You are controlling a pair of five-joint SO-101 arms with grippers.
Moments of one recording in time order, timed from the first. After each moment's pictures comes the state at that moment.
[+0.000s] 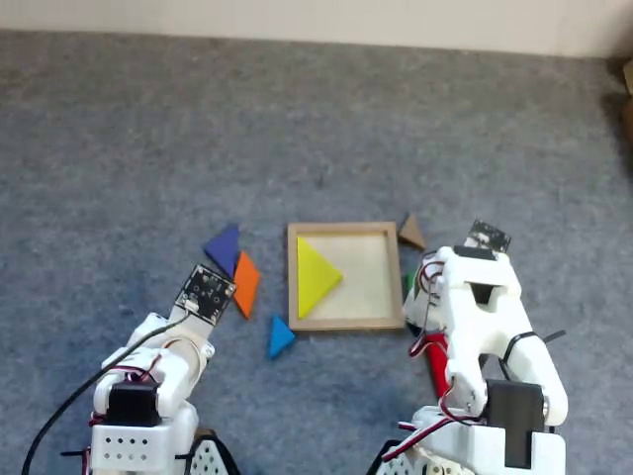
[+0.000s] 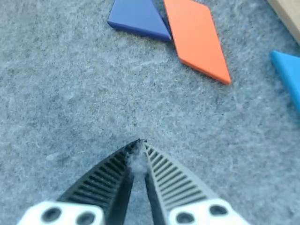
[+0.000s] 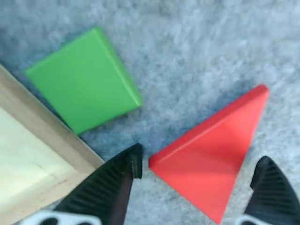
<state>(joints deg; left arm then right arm) -4.6 -103.8 95.9 76.6 -22.3 0.2 -9.1 50.4 62.1 -23.0</state>
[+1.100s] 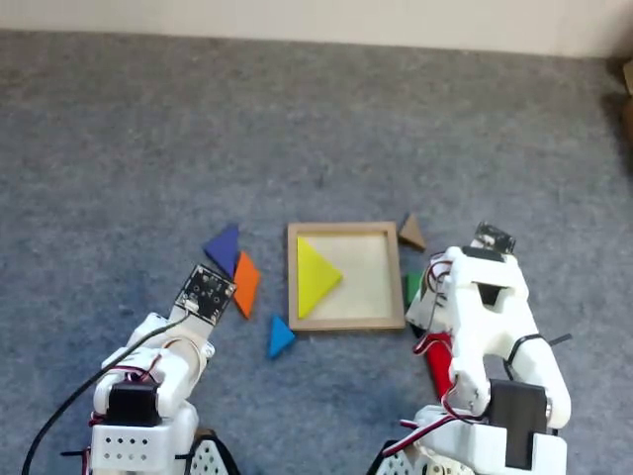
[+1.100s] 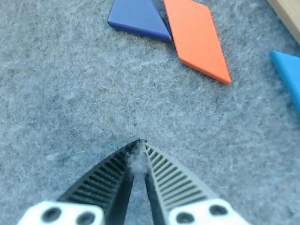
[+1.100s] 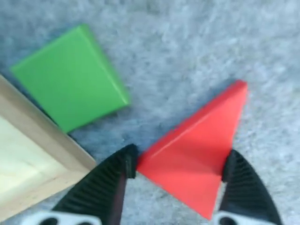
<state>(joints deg) -4.6 -103.8 95.9 76.6 -22.3 3.3 -9.1 50.4 62.9 -19.7</state>
